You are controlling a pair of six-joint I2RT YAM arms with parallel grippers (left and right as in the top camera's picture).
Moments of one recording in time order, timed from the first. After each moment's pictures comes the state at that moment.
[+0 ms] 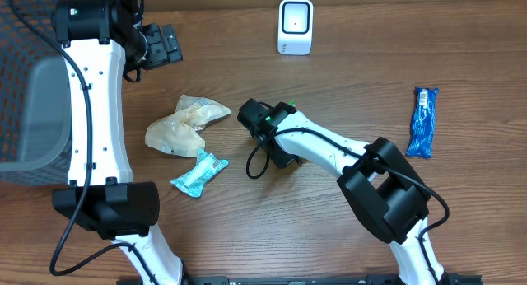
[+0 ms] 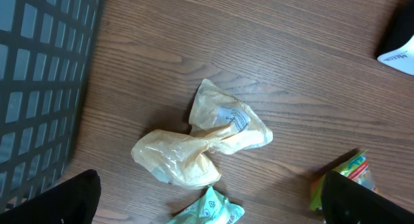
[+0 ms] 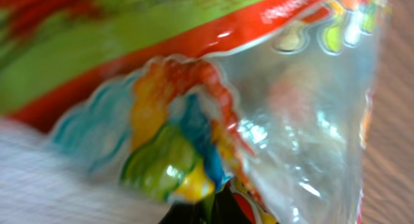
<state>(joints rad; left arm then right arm) 0.05 1.98 2.28 -1.49 -0.03 -0.28 0.78 2.18 1.60 -1.00 0.31 0.15</state>
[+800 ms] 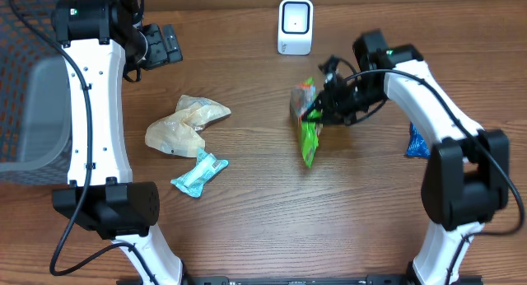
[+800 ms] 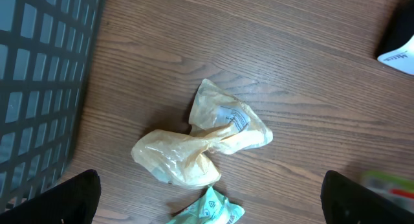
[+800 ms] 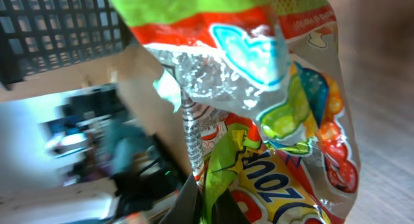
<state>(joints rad) 0.05 1.98 2.28 -1.49 -0.03 -0.28 0.23 2.03 1.58 -1.10 -0.98 0.08</state>
